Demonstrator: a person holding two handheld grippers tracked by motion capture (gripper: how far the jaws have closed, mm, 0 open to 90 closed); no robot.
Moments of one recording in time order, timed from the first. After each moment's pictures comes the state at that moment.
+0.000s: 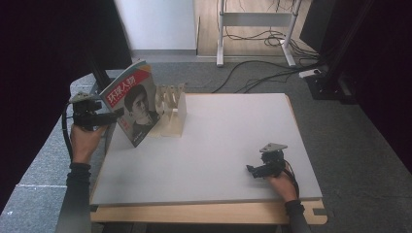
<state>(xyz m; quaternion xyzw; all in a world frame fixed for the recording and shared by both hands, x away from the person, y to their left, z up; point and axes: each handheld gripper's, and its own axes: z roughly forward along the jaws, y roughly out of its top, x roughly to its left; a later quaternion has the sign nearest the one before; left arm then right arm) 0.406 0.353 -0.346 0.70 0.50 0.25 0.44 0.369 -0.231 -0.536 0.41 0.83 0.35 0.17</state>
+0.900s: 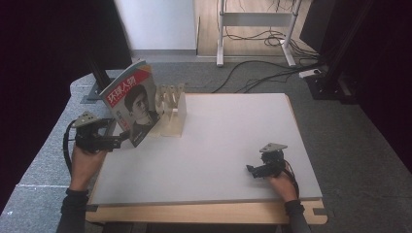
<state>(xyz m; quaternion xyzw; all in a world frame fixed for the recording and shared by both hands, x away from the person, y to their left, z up) 0.343 0.322 -0.357 0.75 0.44 0.23 0.45 0.369 -0.230 -0.536 0.41 0.82 0.35 0.17</state>
